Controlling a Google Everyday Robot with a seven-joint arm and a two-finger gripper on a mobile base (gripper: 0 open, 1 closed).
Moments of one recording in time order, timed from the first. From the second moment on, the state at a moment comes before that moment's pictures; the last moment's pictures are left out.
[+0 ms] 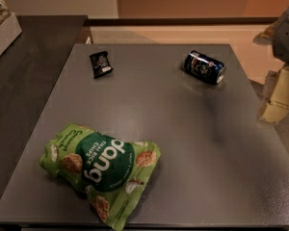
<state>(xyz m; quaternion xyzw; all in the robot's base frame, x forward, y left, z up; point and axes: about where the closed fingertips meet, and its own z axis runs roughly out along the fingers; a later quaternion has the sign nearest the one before) 0.438 -0.217 0.976 -0.60 0.78 -0.03 0.16</state>
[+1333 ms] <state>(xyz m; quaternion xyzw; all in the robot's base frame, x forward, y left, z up) 0.533 -0.209 0.958 -0.57 0.81 -0.01 0.17</state>
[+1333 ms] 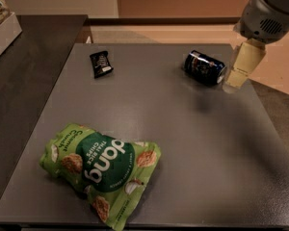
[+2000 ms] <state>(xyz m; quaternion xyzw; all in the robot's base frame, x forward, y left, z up) 0.602 -0.198 0.925 -0.50 0.86 -0.01 0.14</state>
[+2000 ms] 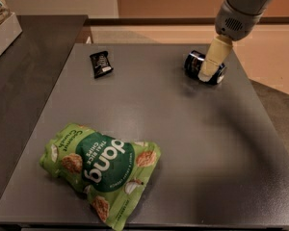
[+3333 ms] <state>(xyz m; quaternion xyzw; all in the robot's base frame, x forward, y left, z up) 0.663 -0.217 0.861 -0.37 0.93 -0.03 0.06</state>
